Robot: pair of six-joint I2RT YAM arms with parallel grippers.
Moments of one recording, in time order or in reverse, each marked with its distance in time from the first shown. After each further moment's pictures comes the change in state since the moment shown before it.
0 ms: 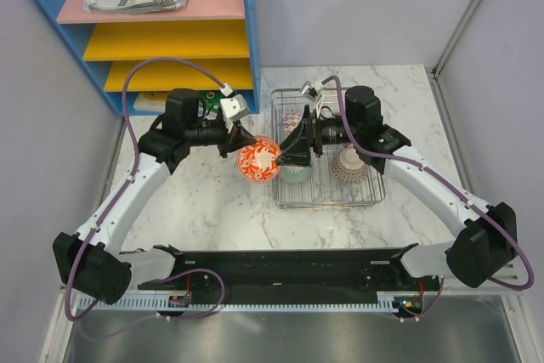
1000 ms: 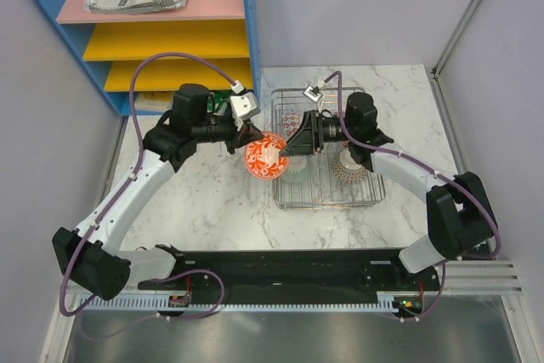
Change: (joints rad) left arm -0.093 0.031 0.083 -0.007 -0.094 0.019; right arm -0.097 0.174 -0.163 0.507 -0.184 0.412
